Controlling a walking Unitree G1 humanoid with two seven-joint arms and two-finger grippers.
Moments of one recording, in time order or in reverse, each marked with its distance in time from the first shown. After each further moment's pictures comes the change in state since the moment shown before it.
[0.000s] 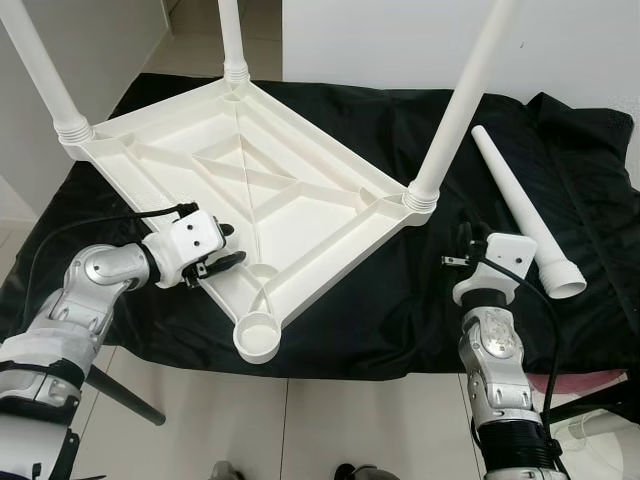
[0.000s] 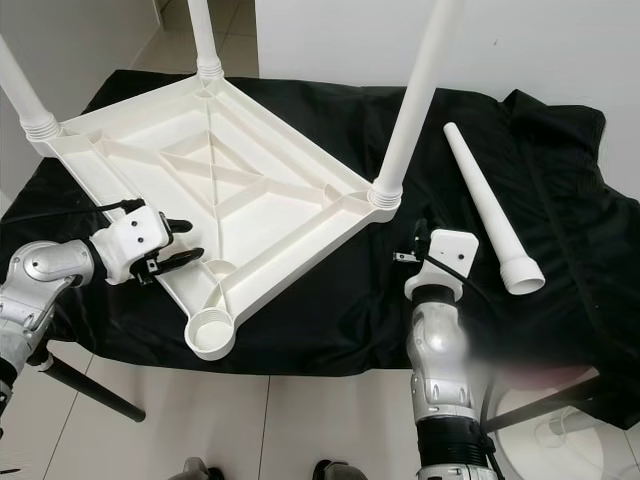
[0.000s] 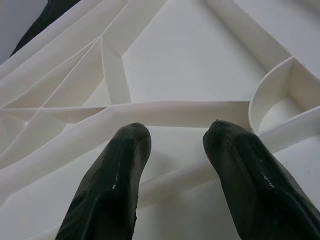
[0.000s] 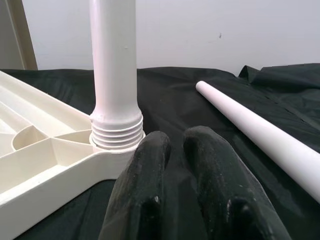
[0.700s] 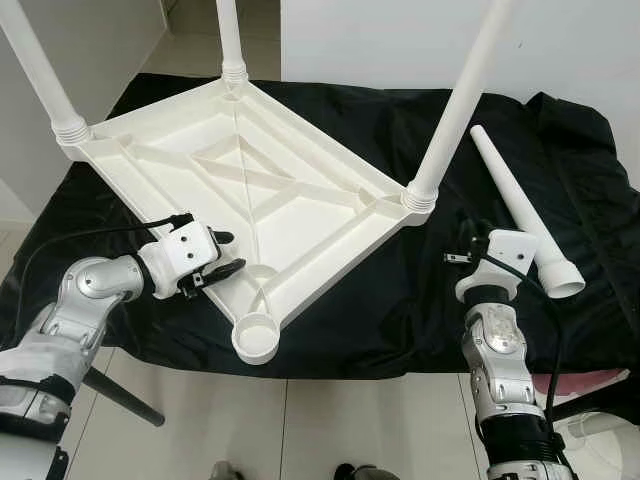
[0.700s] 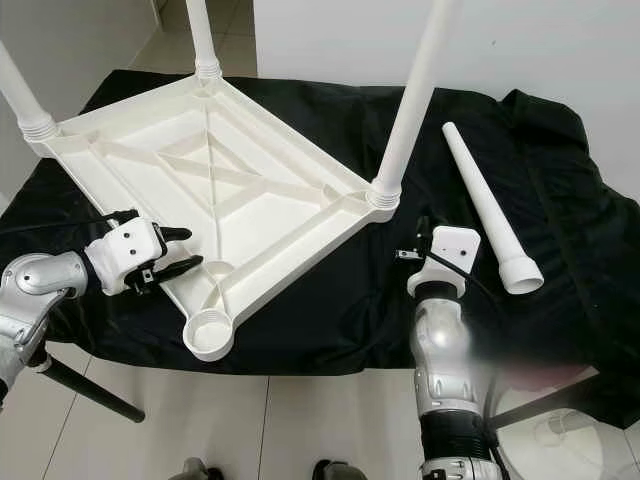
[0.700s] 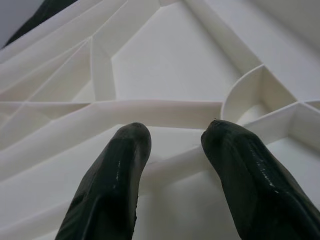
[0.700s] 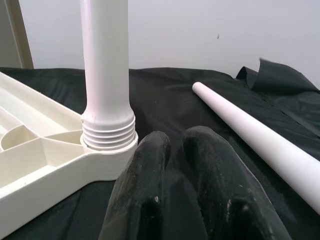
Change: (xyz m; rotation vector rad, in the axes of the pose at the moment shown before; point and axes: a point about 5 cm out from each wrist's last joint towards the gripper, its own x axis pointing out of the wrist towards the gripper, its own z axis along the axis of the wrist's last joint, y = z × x) left arm -0.011 -0.010 -0.002 -0.101 -0.058 0.024; right arm 0.002 -0.004 -0.002 -0.015 -0.002 0.007
